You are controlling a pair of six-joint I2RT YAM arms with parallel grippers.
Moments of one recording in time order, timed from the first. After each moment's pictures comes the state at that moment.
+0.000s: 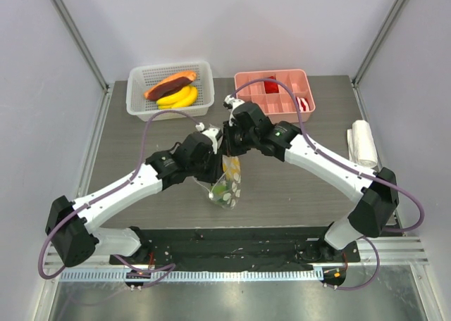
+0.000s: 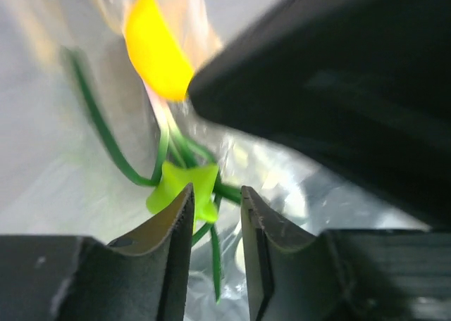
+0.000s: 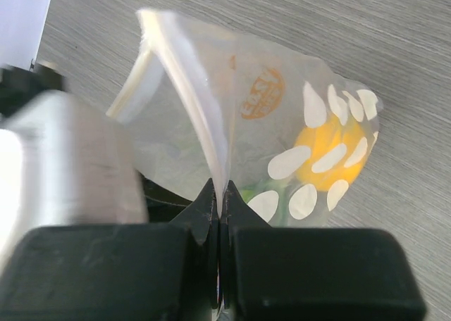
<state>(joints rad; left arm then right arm) -0.84 1.27 1.05 -0.56 0.02 -0.55 0.83 1.54 1.43 -0.57 -0.08 0.50</state>
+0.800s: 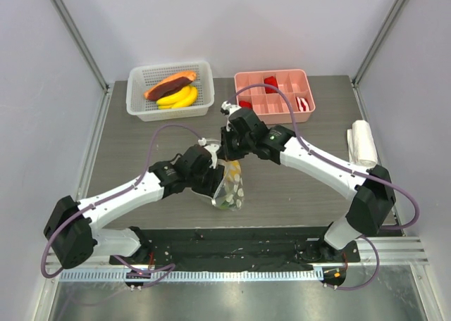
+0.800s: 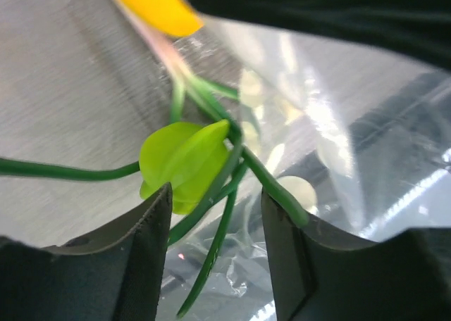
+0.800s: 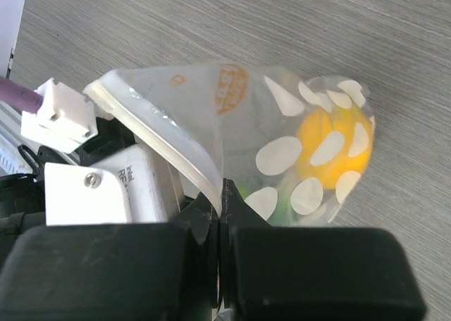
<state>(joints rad) -0.84 1.25 0.87 -0.52 0.12 -0.51 0.84 1.57 1.38 -0.54 -0.07 0.50</state>
